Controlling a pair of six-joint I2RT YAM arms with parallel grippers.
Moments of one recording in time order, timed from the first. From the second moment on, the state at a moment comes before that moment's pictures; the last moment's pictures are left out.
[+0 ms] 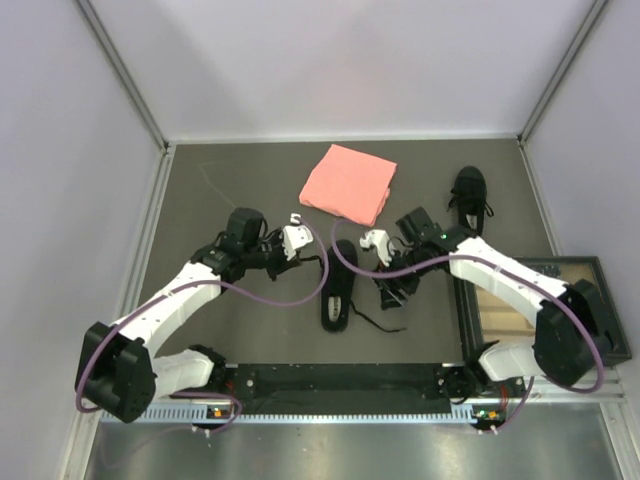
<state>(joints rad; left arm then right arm) -0.46 1.17 0.77 -0.32 0.56 0.61 0.59 1.39 0.97 -0.76 -0.55 -0.34</state>
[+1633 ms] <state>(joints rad) -0.36 1.16 0.76 -0.36 0.41 0.21 0.56 1.14 0.83 -0.85 -0.05 -0.51</state>
